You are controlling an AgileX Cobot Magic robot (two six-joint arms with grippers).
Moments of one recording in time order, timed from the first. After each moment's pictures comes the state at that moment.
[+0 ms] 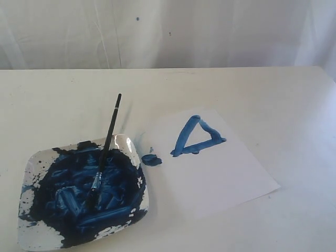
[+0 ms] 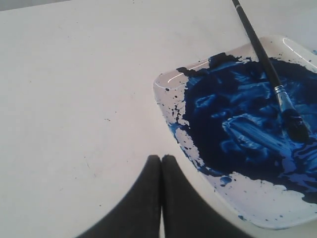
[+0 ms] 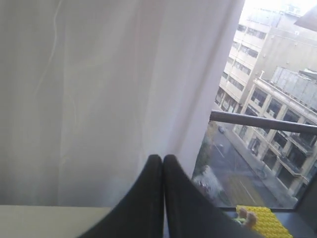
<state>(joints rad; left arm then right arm) -0.08 0.00 0.02 -0.16 0.44 0.23 0.06 1.04 -1.55 -0.21 0.64 -0.10</state>
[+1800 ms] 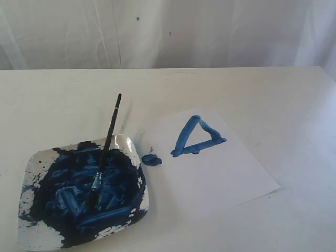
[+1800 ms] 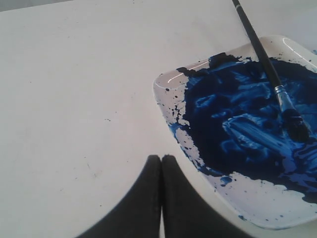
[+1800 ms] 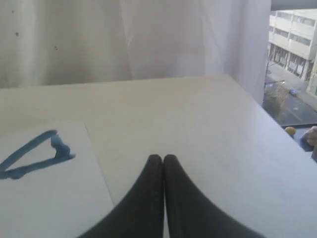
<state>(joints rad) -0.08 0.00 0.02 -0.16 0.44 0.23 0.11 0.01 0.00 0.00 0.22 0.01</state>
